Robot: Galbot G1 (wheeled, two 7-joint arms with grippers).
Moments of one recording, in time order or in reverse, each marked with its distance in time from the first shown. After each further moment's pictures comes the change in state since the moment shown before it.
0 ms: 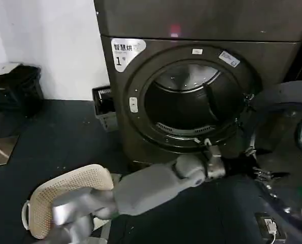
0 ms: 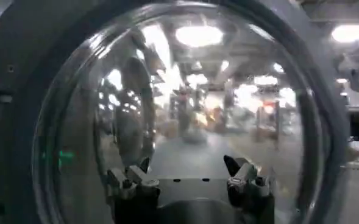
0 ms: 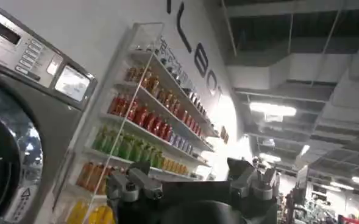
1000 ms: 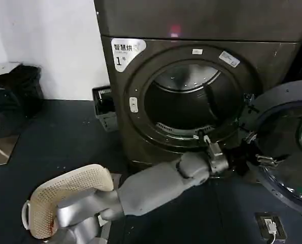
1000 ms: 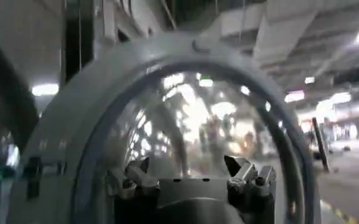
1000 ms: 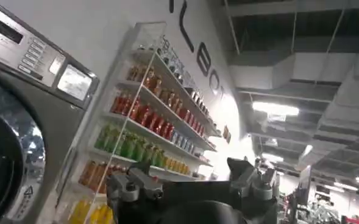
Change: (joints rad) left arm -0.008 -0.139 -0.050 0.147 0.148 -0.130 -0.118; right arm -0.008 -0.005 0.027 -0.023 -0.005 0.005 -0.024
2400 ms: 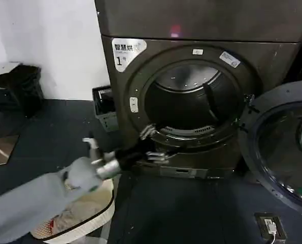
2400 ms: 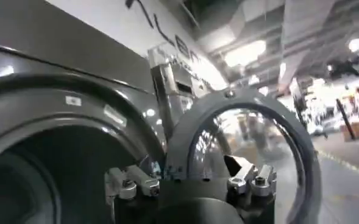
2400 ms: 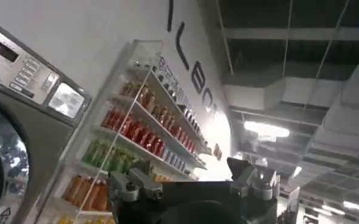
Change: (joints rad) left arm 0.098 0.828 -0.110 -0.659 -0.089 -0.206 -0.048; right arm 0.014 -0.032 0.049 0.039 -0.056 -0.003 -0.023
